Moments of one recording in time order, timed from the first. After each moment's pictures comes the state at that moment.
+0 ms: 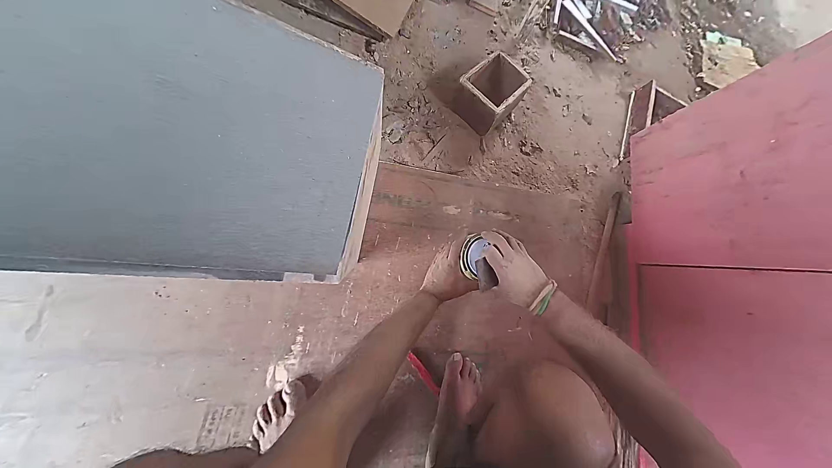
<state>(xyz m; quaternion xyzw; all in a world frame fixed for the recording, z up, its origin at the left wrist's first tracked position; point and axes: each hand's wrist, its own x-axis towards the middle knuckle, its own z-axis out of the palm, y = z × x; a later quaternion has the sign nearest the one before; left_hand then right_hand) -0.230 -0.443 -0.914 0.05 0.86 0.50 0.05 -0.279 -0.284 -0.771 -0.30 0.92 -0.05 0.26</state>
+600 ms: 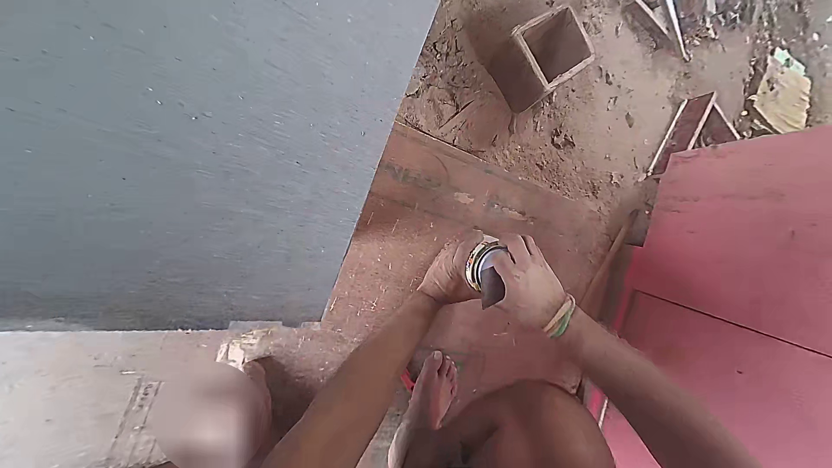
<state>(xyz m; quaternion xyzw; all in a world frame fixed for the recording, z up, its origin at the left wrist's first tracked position) -0.224 -0.428 -0.946 0.05 0.81 0.58 -0.06 -0.308 -0.305 -0.766 -0.35 0.90 0.00 0.28</state>
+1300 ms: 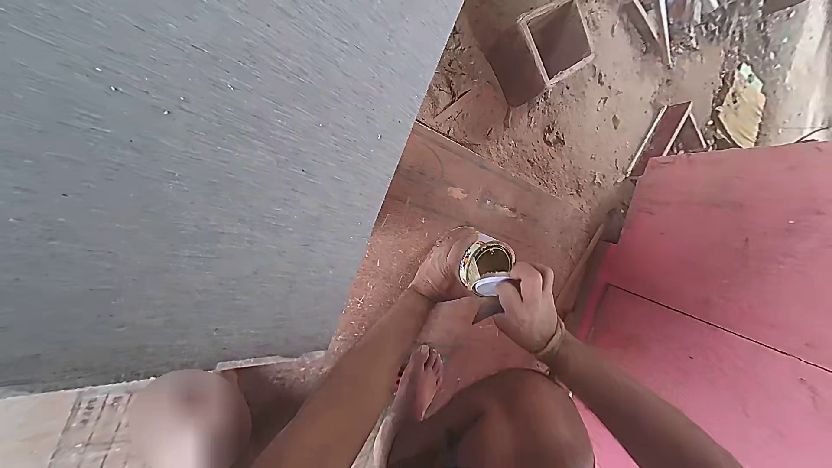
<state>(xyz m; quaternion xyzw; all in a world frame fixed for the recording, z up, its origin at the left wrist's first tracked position) -0.224 -0.427 -0.946 0.05 0.81 0.58 -0.09 -0.266 -0.281 -0.779 -0.39 0.92 -0.04 -0.02</state>
